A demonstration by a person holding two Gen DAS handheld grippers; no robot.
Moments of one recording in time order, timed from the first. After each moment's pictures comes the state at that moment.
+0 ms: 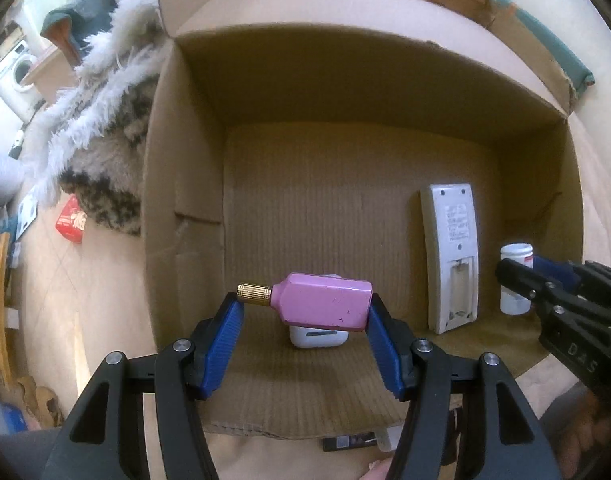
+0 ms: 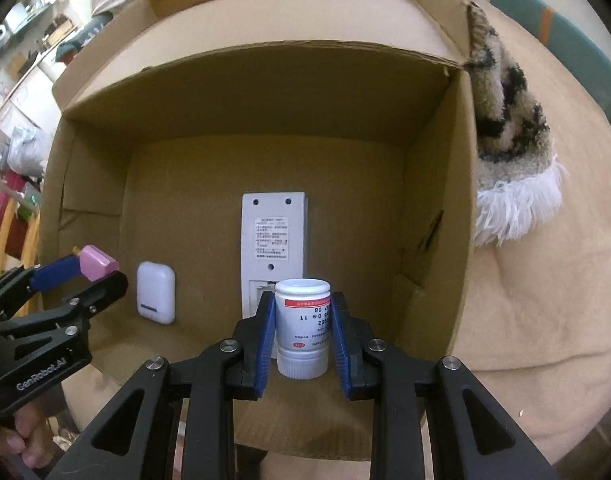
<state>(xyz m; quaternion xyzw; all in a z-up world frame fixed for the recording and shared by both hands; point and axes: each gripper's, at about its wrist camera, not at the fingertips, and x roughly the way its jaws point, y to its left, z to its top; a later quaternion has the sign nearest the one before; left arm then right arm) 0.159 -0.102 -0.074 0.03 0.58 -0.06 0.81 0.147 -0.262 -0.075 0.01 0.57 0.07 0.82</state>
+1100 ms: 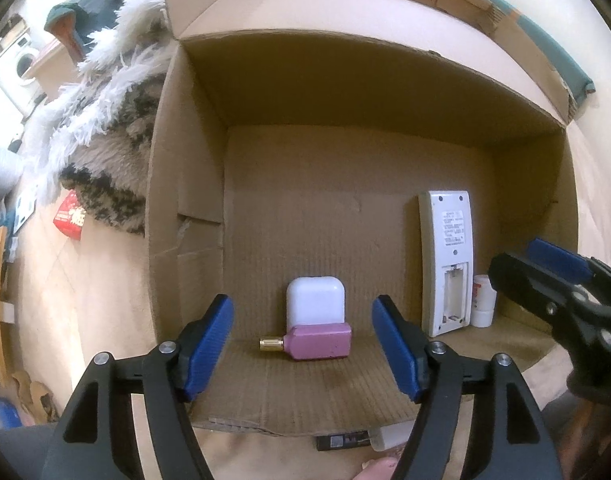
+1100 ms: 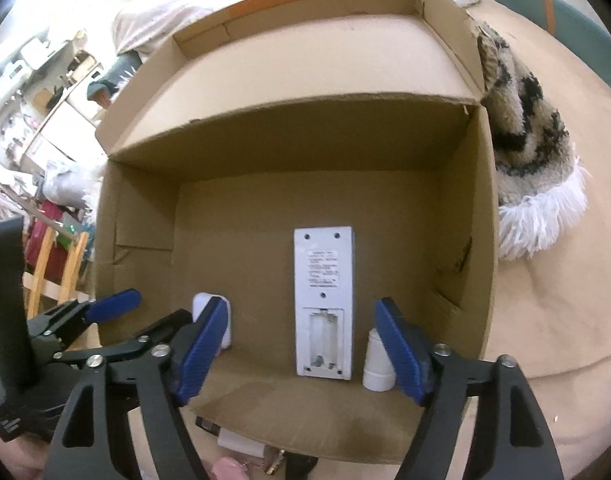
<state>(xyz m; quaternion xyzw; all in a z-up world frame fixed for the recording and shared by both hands) 0.158 -0.106 -0.074 0.01 0.58 -0.06 0.81 0.146 -0.270 -0.052 0.09 0.53 0.12 0.83</state>
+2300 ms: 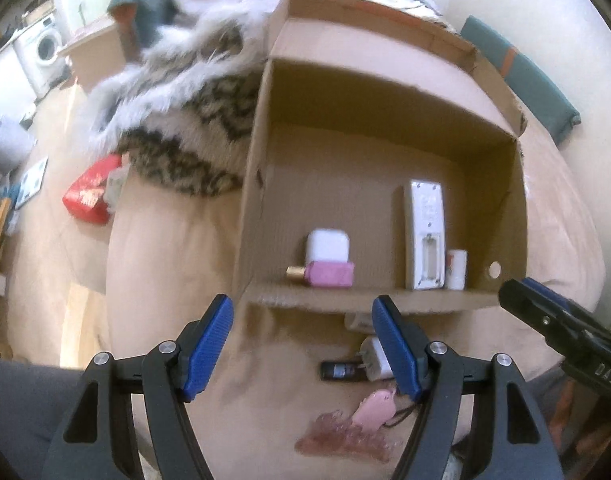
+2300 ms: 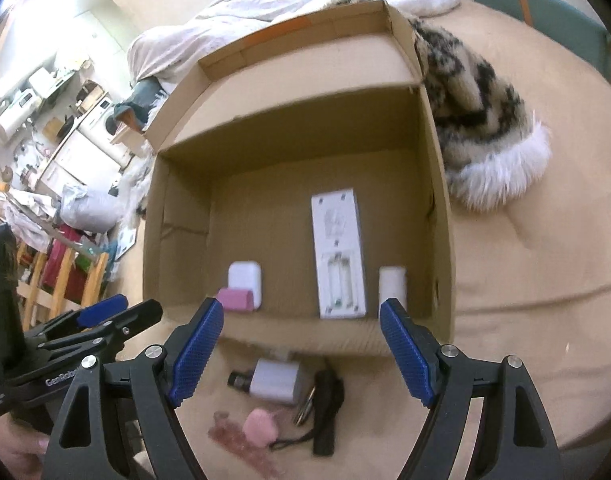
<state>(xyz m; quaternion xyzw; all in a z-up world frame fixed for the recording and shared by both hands) 0.072 -0.057 -0.027 -0.04 0.55 -0.05 0.83 0.068 -0.276 -0.036 0.14 0.50 0.12 0.85</state>
